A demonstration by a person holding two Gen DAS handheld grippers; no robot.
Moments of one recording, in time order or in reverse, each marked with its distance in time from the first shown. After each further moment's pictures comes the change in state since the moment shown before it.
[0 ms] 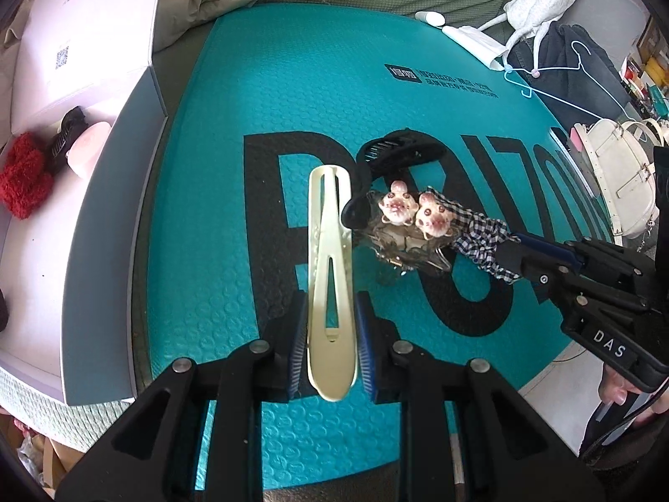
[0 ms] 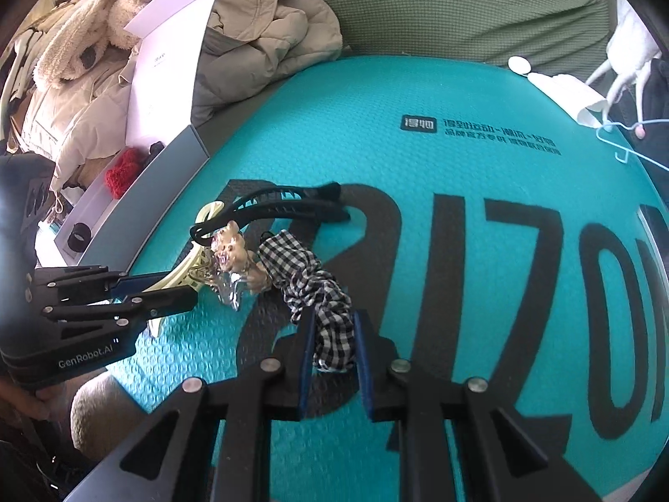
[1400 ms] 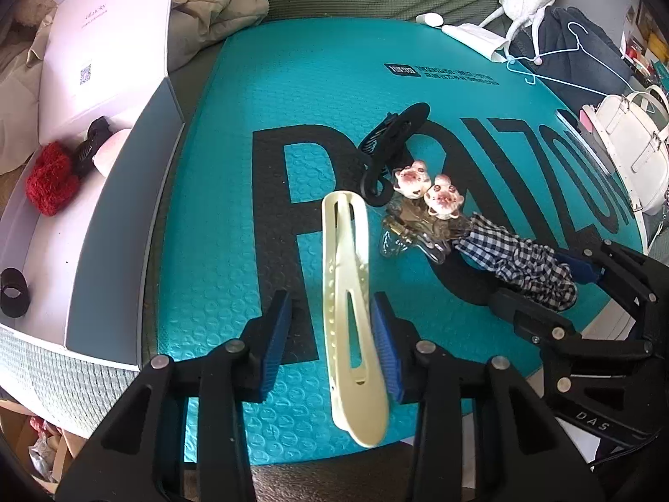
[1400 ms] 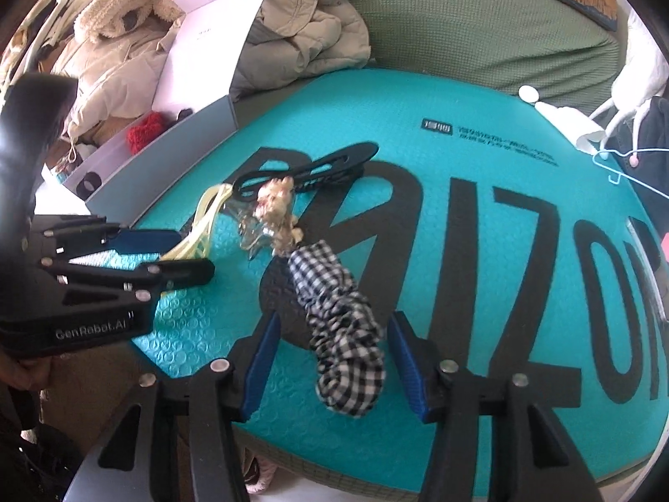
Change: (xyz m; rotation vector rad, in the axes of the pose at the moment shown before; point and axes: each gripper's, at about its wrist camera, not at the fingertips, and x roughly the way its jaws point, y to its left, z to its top) left arm -0.008 -0.022 -0.028 0.051 -0.071 0.119; right arm -0.001 0.027 -0.043 -0.150 -0.071 -0.054
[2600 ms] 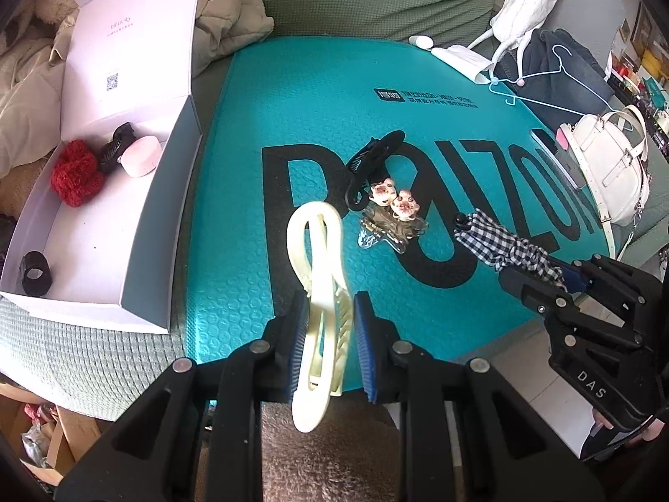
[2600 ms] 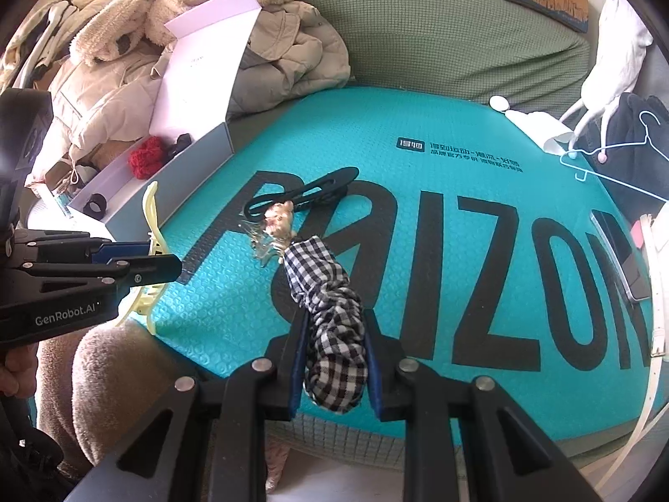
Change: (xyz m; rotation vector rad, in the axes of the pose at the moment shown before) left arm -0.063 0.005 -0.008 -0.032 -0.034 -0.047; right arm -0.053 0.006 0.003 0.058 -0.039 -0.023
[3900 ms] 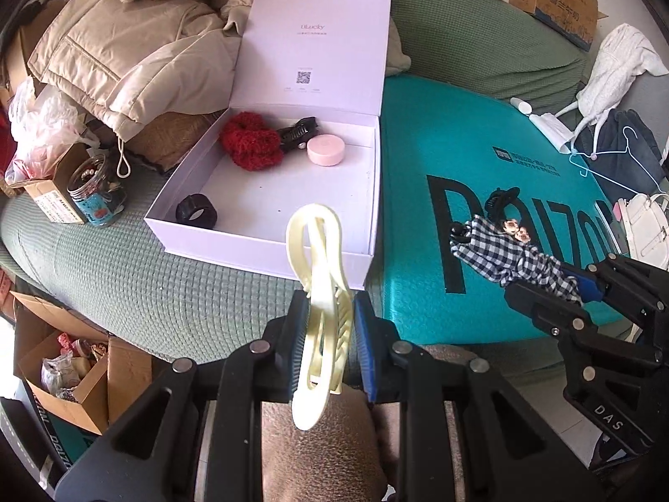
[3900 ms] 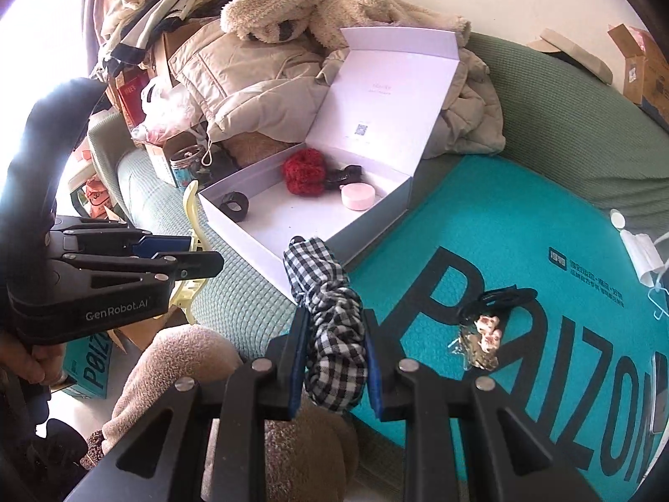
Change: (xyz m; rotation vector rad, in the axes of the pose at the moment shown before) left arm -0.112 0.131 -0.046 -0.248 -0.082 0.209; right arm -0.024 0.155 0.049 -0.327 -0.049 0.256
